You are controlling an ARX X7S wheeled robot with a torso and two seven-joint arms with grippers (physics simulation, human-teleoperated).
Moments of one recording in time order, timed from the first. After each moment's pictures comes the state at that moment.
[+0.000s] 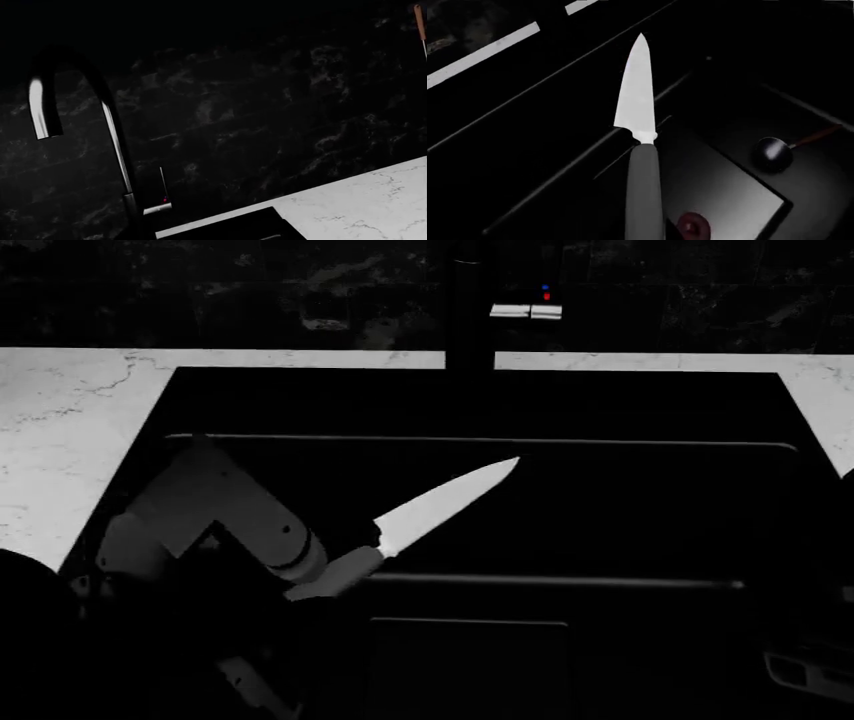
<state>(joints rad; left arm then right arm) -1.17 -0.48 0.69 0.20 -1.43 -1.29 -0.46 1.09 1.57 -1.54 -0.81 1.11 -0.67 1.03</state>
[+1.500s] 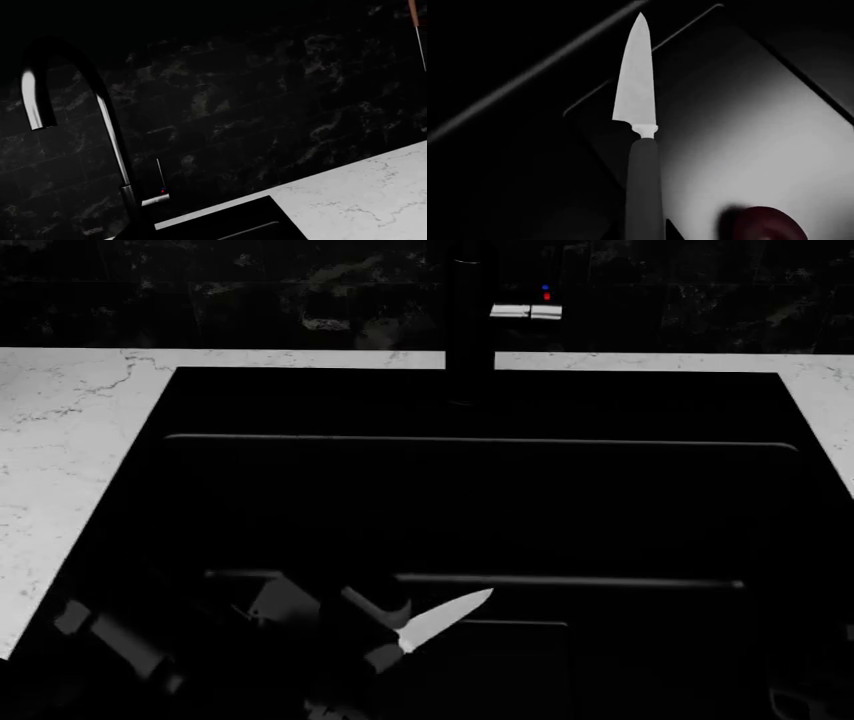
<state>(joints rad) -1.25 -0.03 1.47 -1.02 -1.16 -0.68 0.17 1.02 1.57 -1.58 -0.79 1.04 -0.76 1.06</state>
